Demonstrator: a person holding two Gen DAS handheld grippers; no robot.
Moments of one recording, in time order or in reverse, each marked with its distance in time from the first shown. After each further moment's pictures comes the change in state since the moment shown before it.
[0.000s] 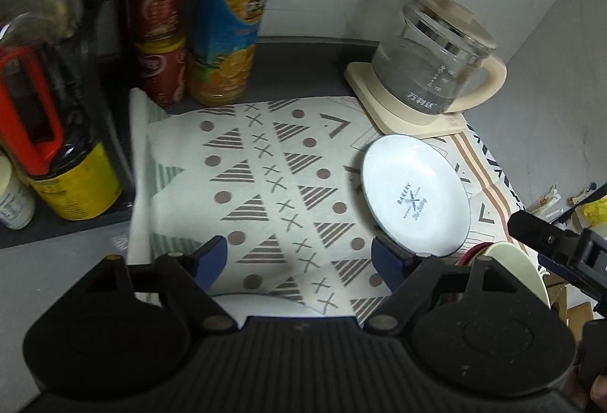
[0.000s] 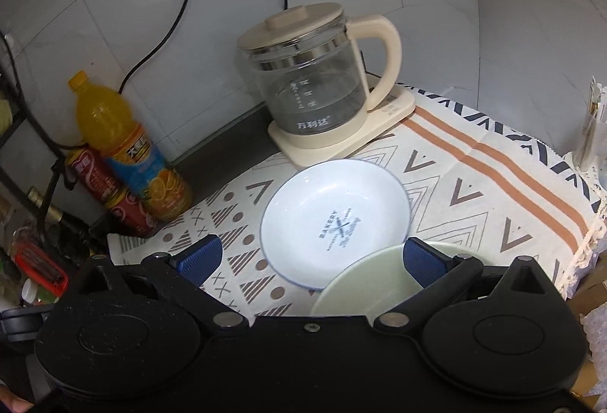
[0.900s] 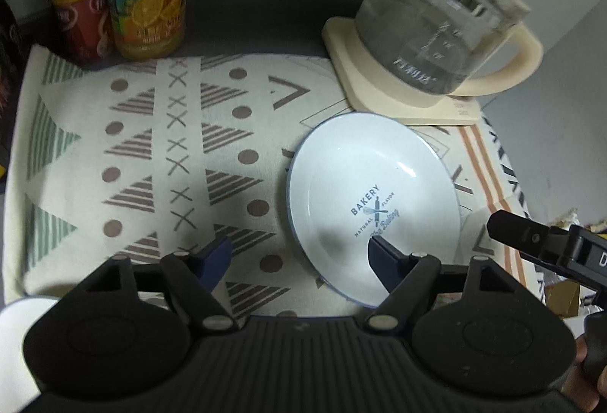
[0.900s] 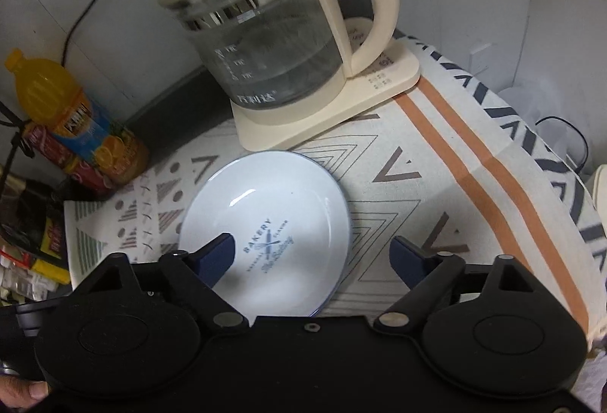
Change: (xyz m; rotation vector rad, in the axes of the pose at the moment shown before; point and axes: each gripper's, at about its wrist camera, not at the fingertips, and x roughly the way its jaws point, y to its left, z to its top) left arm 0.101 -0.085 0.018 -0.136 0.113 0.075; right arm 0.113 -0.077 0.073 -0.140 0.322 0.105
